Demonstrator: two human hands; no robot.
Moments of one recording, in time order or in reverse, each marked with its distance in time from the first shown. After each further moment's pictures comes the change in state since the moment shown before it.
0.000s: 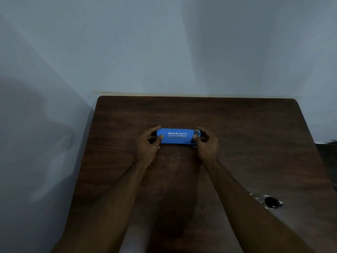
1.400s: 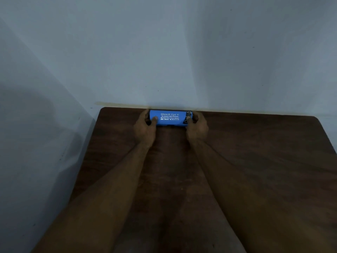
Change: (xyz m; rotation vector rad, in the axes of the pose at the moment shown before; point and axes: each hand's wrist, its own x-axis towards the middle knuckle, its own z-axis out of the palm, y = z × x) left_hand 0.129 0.005 -0.001 0.138 0.293 0.033; right_hand 0.091 -0.053 0.097 -0.068 0.062 -0.199
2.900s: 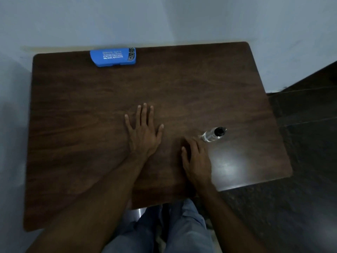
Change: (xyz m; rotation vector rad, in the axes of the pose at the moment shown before) left_hand -0.288 -0.025 0.035 0.946 -0.307 0.555; right_hand -0.295 0.124 -0.246 -0.644 -0.022 -0.203
